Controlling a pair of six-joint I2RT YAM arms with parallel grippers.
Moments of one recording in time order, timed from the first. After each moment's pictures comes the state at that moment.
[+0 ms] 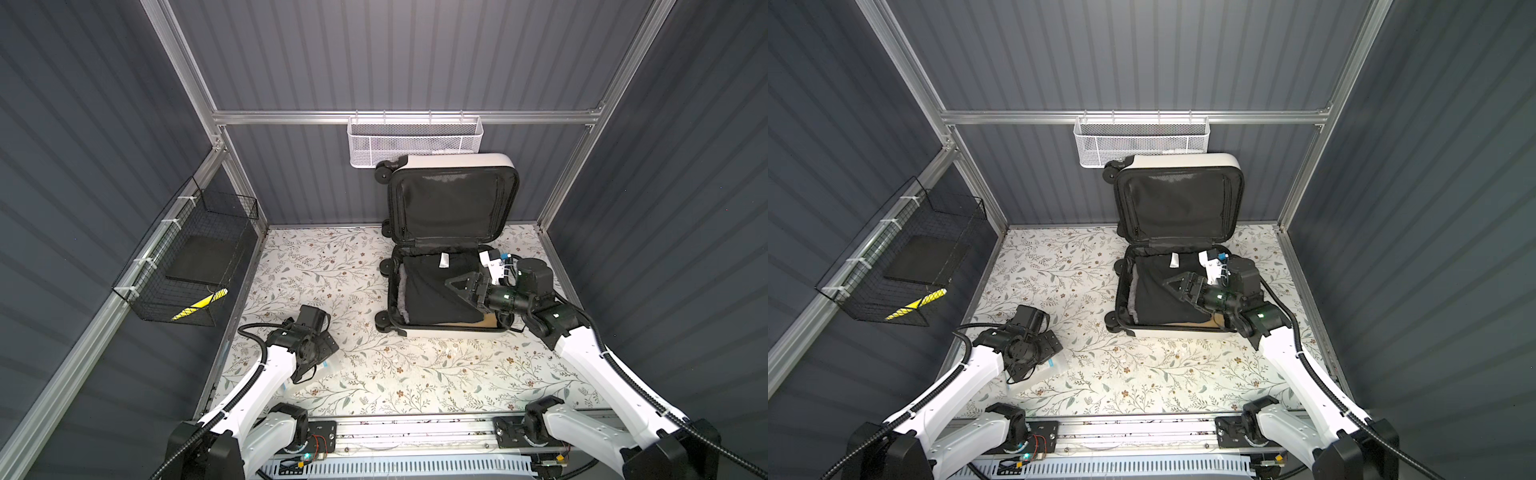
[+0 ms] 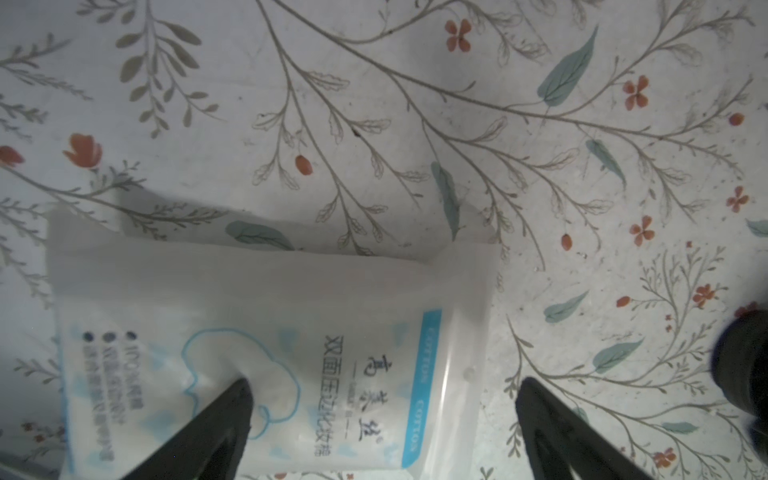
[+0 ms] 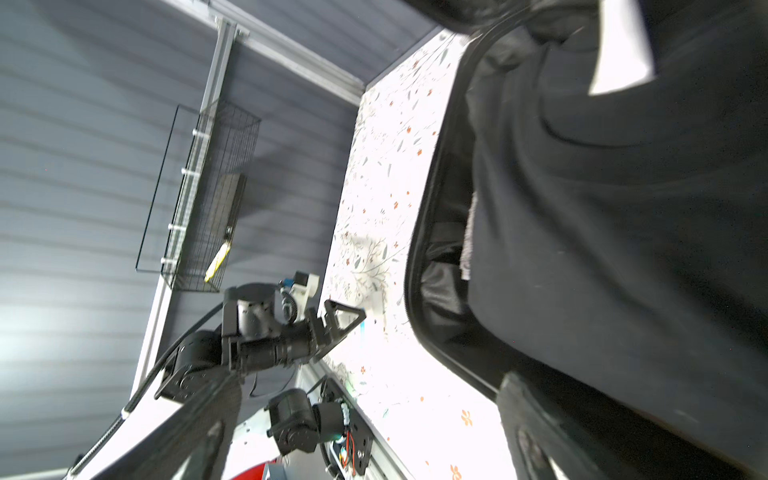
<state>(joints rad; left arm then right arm) -0.30 1.03 0.58 -0.82 -0.09 -0.88 0.36 1.05 0.85 -0.26 -0.65 0.79</state>
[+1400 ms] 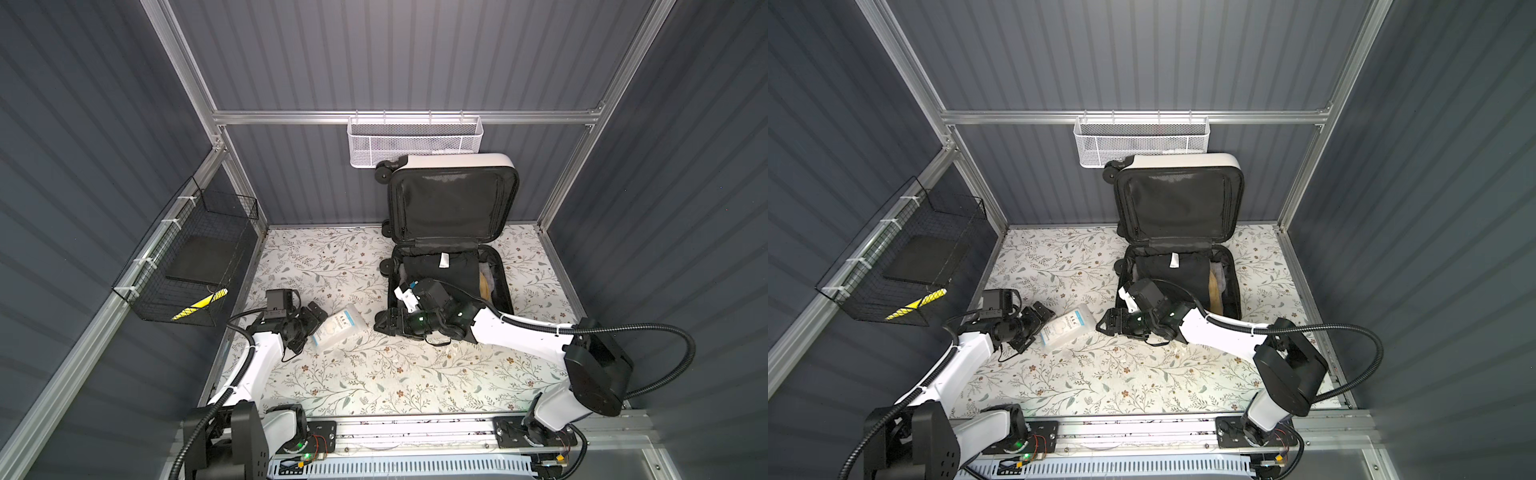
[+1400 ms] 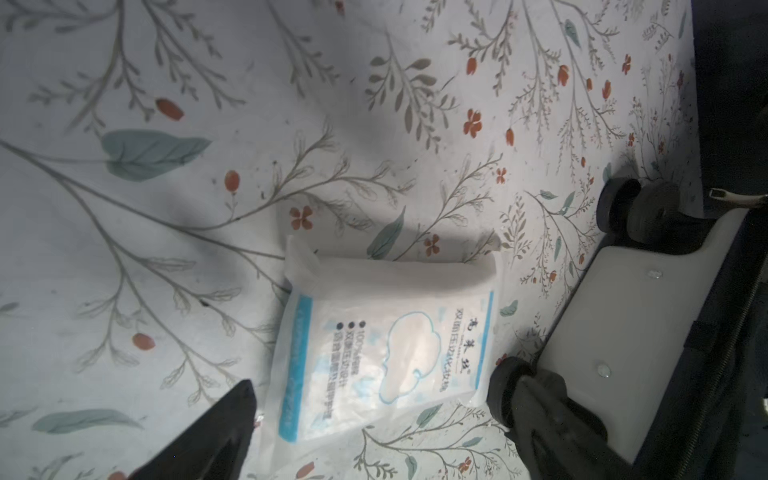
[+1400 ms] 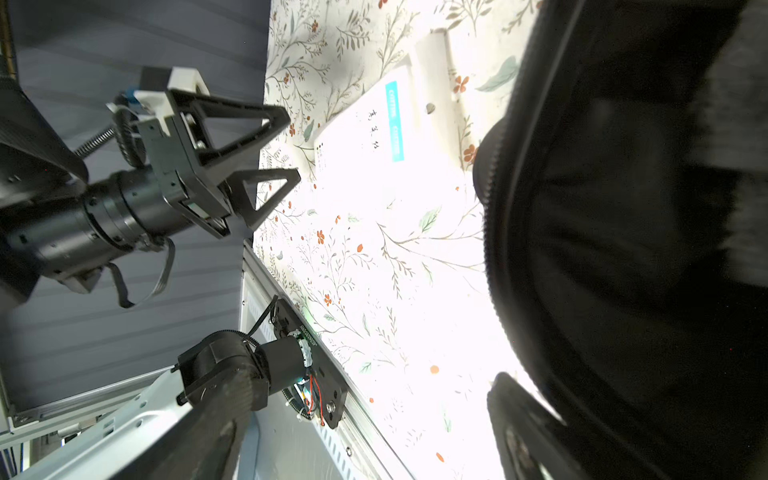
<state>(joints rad) 0.06 1.13 0.61 -0.53 0.29 -0.78 0.88 1.59 1.01 -0.14 -0.41 0.89</state>
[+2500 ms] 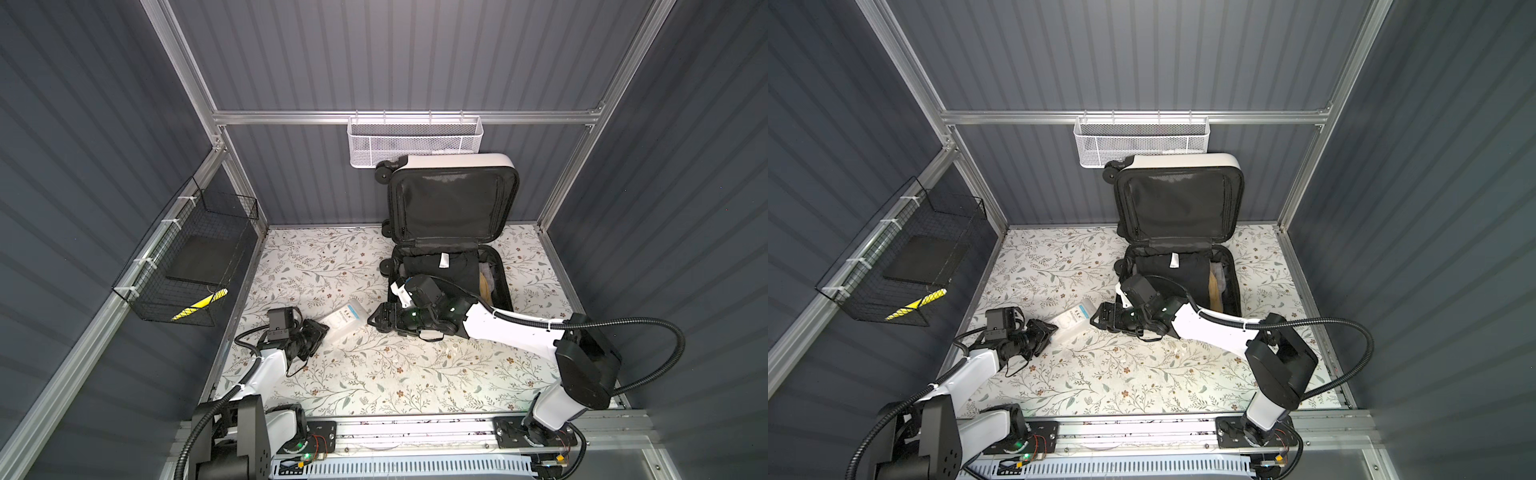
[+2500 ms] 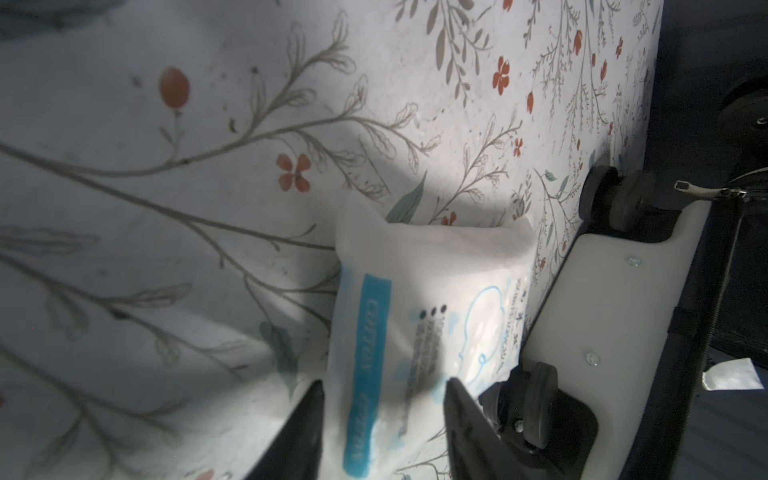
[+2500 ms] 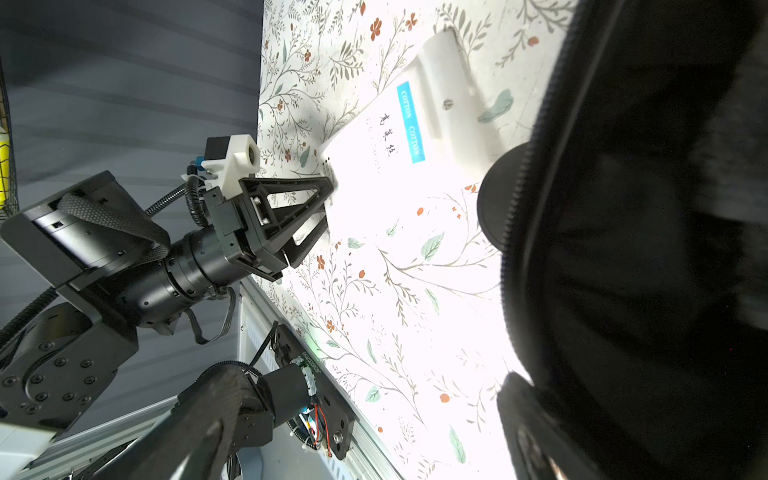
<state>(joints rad) 0.08 1.14 0.40 -0.21 0.43 -0.85 0.89 1.64 1.10 -0.18 -0.35 0.92</state>
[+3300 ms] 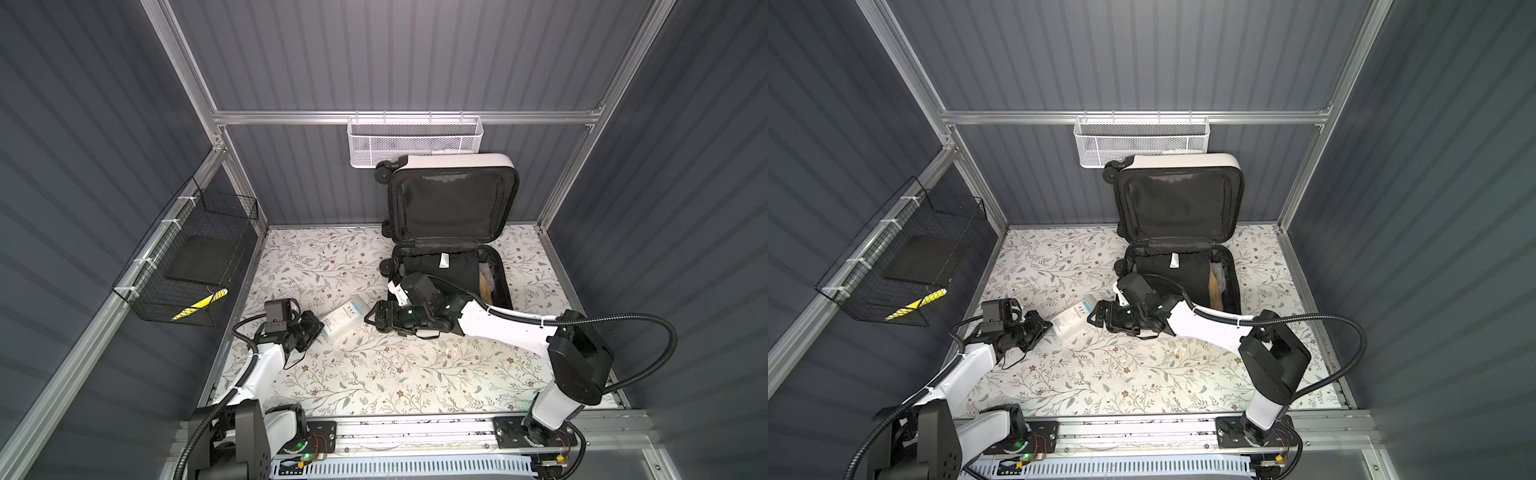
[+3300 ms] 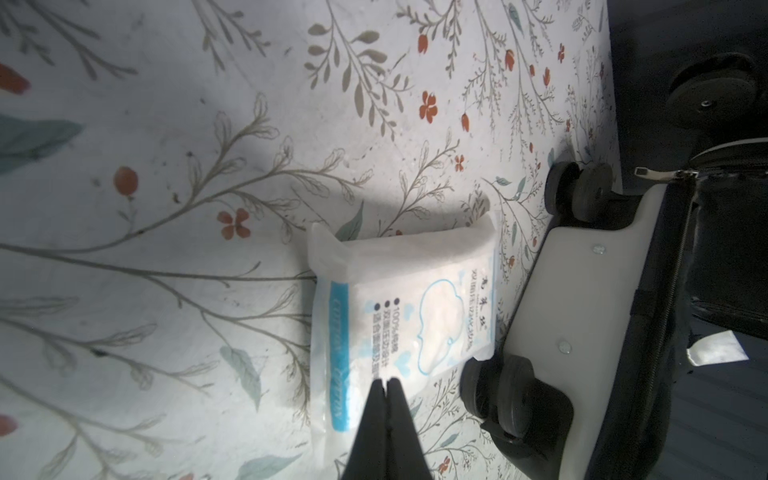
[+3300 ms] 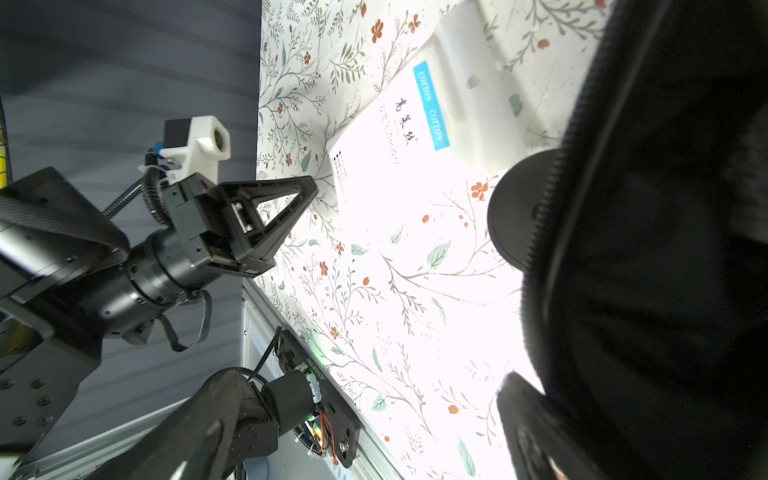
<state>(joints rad) 0.08 1.10 0.51 -0.31 0.42 -0.76 0.89 1.69 1.15 -0.18 -0.35 0.94</state>
